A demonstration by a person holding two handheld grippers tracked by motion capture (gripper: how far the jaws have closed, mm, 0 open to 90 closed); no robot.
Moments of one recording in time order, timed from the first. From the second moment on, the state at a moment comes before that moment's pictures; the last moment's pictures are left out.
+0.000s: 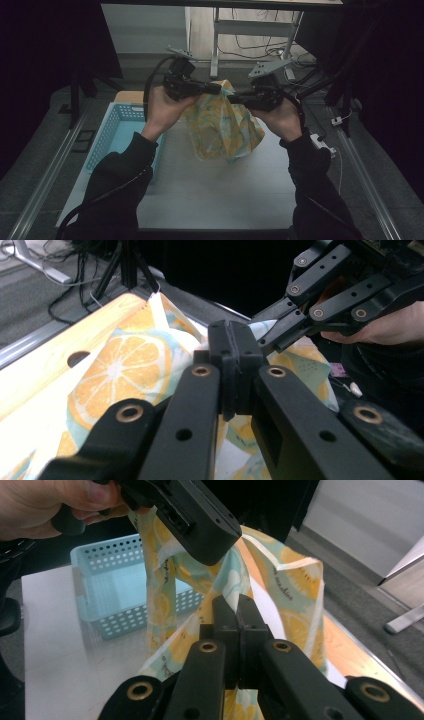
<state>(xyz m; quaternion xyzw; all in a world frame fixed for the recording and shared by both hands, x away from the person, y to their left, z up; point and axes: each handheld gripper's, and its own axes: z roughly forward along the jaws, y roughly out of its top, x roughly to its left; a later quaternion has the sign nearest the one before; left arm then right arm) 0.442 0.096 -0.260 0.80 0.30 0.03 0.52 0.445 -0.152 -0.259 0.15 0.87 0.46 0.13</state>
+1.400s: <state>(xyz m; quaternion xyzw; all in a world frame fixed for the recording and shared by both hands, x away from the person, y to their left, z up) 0.497 0.080 -0.286 0.81 0.31 0.06 0.50 0.490 -0.159 -0.292 0.22 0.86 0.45 0.13</state>
